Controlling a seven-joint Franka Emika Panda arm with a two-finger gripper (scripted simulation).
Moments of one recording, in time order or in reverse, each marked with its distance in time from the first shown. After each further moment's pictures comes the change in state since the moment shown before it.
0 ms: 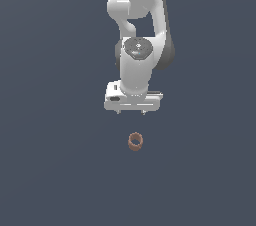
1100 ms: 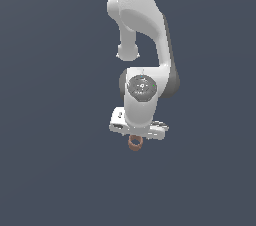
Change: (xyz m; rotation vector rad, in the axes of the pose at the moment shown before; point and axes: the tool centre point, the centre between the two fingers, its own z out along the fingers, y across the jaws) arm 0.075 -0.022 0.057 0.039 0.004 0.185
